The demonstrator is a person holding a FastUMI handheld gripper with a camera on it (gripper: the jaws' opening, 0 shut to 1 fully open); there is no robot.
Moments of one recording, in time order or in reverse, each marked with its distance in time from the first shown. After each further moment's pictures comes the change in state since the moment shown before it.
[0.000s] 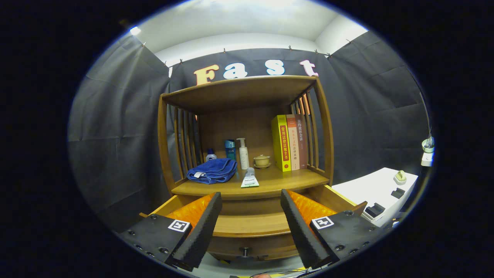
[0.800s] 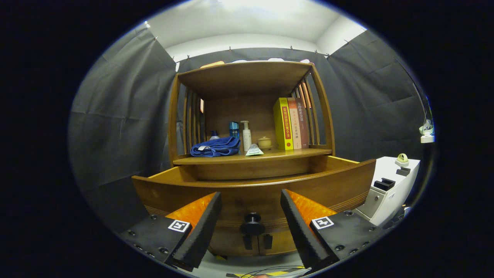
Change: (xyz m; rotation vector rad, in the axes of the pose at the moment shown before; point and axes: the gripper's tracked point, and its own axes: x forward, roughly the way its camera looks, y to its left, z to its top) arm -0.016 0.023 -0.128 -0.045 0.011 0.032
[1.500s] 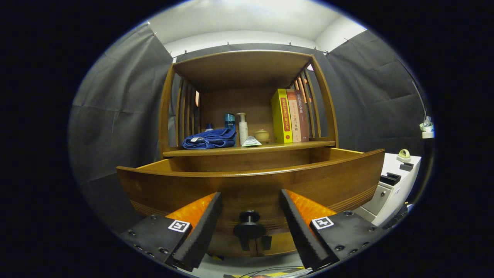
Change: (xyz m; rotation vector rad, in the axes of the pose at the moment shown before) arm 0.041 -0.009 -0.025 0.007 0.034 -0.039
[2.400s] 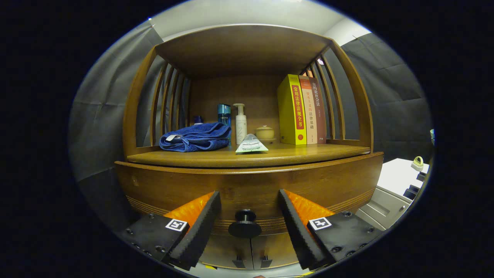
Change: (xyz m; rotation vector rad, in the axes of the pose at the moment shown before) arm 0.152 -0.002 0.014 -0.040 0.028 -0.001
